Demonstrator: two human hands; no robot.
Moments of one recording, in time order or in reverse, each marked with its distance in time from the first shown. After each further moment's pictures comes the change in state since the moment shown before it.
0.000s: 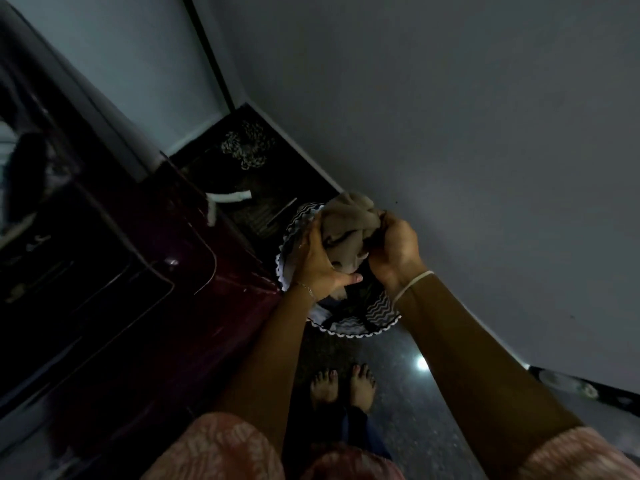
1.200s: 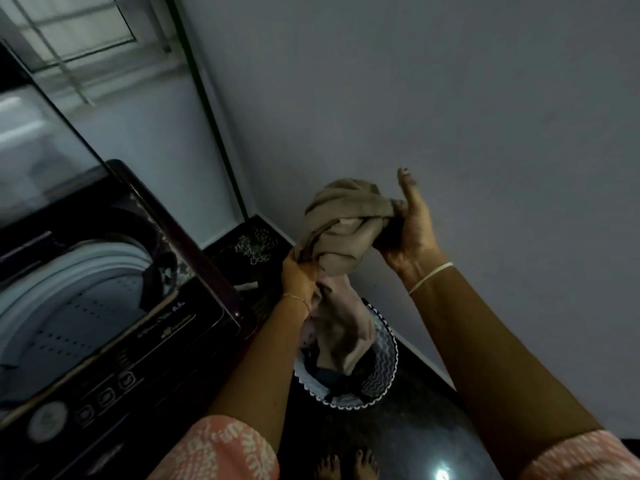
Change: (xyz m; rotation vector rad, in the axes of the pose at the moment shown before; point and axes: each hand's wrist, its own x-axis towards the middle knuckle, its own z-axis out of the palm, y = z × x) left_hand -0.064 0.224 -0.121 -0.918 0.358 -0.285; right_hand -0.159 -0.152 0.079 -0.038 -0.430 -0.312
